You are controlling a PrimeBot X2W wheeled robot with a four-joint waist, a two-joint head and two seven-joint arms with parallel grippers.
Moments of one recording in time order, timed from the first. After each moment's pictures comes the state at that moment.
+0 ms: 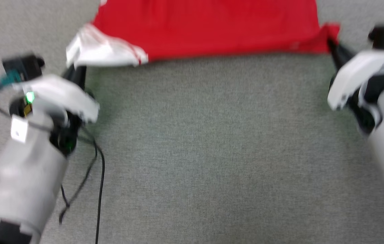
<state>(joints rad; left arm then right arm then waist) -0.90 0.38 -0.52 0.89 -0.94 -0.13 -0.26 -0.96 -0.29 0.33 0.94 0.48 0.13 -0.04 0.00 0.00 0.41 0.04</state>
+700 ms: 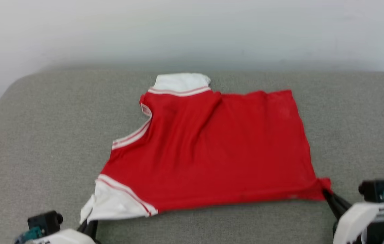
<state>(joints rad) -0.05 0.50 -0.47 0.28 -1.03 0.16 -0.19 -0.15 -0.36 0.20 0.45 0.50 0.13 0.08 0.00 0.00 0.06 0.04</state>
